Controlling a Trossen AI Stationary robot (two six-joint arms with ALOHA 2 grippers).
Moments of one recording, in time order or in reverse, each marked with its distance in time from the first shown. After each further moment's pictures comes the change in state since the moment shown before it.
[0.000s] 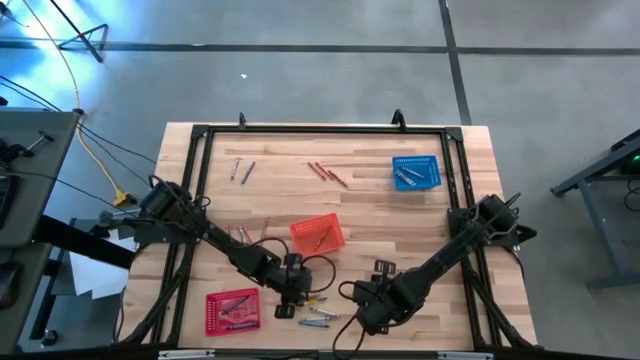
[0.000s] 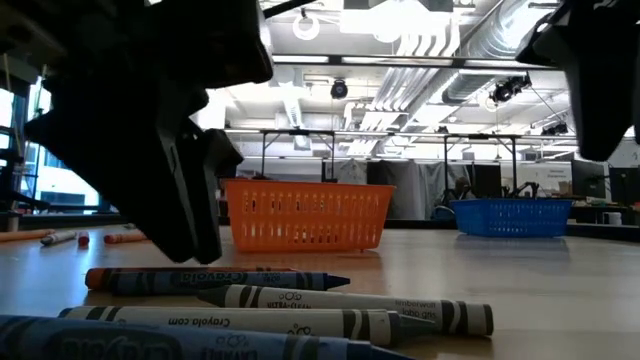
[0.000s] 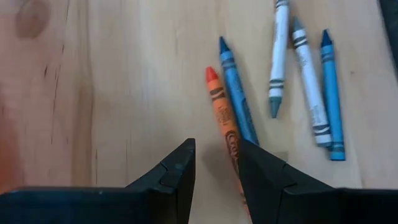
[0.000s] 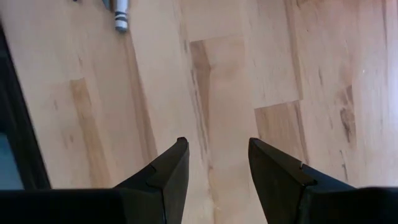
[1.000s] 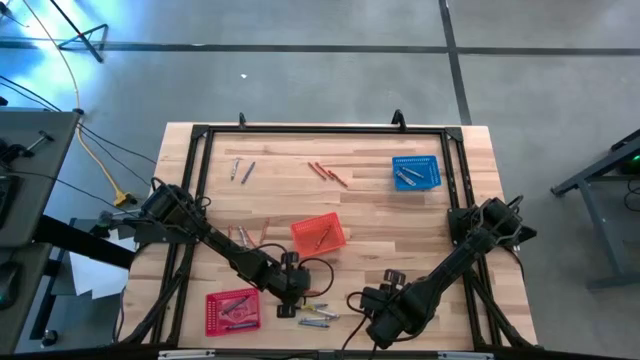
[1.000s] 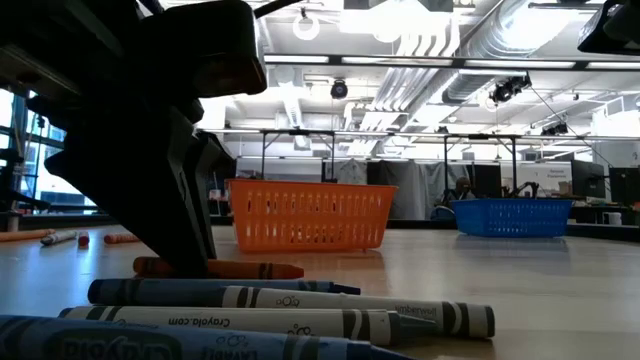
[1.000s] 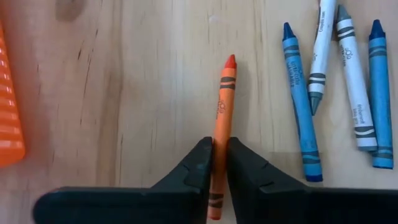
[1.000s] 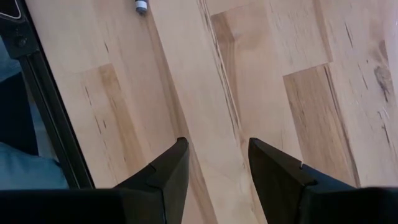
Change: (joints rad) left arm -0.012 0.039 0.004 -0.089 -0.121 -0.060; right arm 0.076 0.000 0.000 0.008 0.000 0.186
